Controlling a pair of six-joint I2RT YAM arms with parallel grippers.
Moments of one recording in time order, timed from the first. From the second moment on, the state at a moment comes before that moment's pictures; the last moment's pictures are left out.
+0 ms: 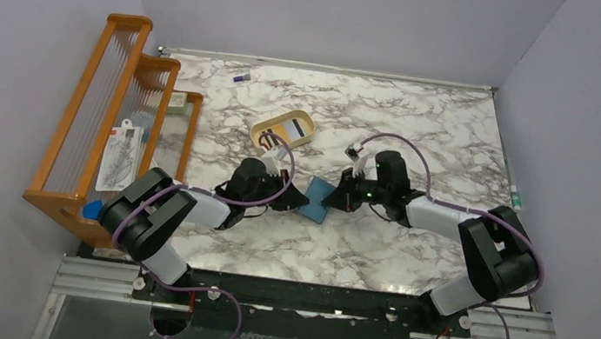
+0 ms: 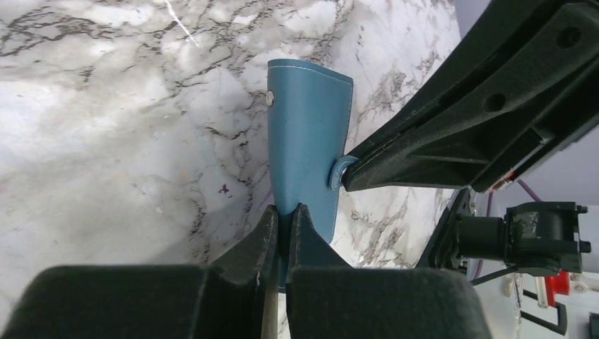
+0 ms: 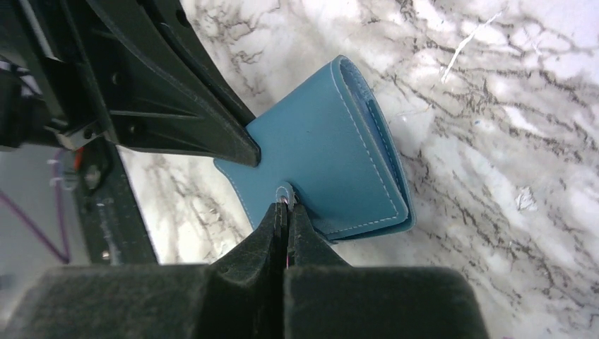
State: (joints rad) left arm -0.60 1.55 0.42 0.72 0.37 -0.75; right arm 0.53 1.56 0.68 0.25 -0.63 0.21
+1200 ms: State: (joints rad) left arm -0.56 1.51 0.40 0.70 0.25 -0.83; right arm 0.34 1.34 0.54 0.39 -0.90 0.39
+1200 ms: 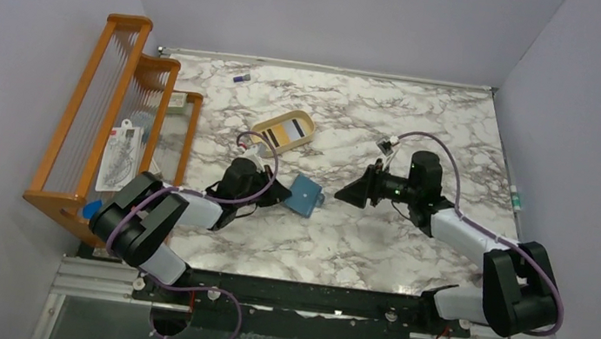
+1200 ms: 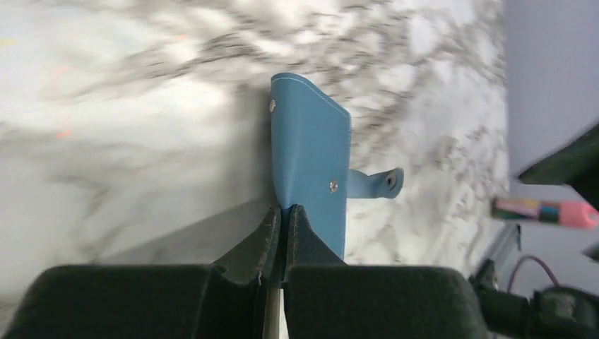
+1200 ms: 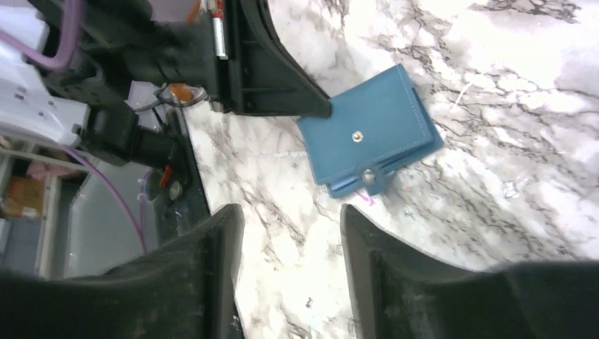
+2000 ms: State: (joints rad) left arm -0.58 1.50 0.38 0.57 -0.01 -0.90; right arm 0.53 1.51 0.74 0.14 -0.54 0.37
